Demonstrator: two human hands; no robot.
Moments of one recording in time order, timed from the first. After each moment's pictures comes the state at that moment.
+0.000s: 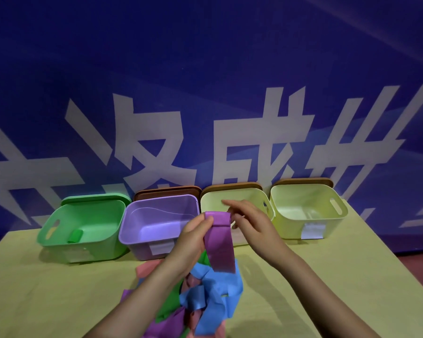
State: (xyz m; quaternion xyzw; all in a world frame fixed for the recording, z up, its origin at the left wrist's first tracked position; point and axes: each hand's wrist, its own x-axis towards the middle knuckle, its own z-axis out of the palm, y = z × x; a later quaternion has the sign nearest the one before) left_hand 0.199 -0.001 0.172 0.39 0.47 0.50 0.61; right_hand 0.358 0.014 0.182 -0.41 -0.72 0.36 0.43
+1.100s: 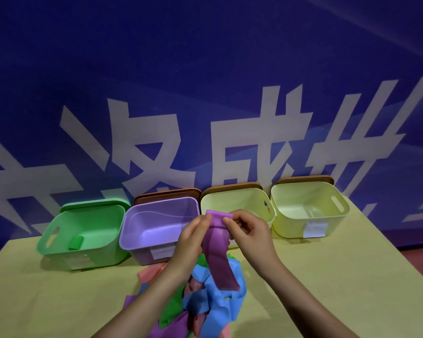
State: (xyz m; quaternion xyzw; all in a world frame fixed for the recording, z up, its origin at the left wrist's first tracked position) left_hand 0.196 -0.004 0.171 0.42 0.48 0.52 0.57; right_hand 0.334 0.010 0.162 -0.46 -0.60 0.37 0.53
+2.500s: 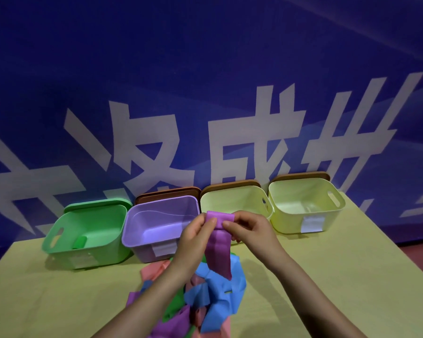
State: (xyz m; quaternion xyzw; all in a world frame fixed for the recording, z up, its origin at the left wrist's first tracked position) left_hand 0.202 -0.020 0.174 0.49 0.51 0.50 0.50; right_hand 0.350 -0.007 0.177 -0.44 -0.59 0.49 0.47
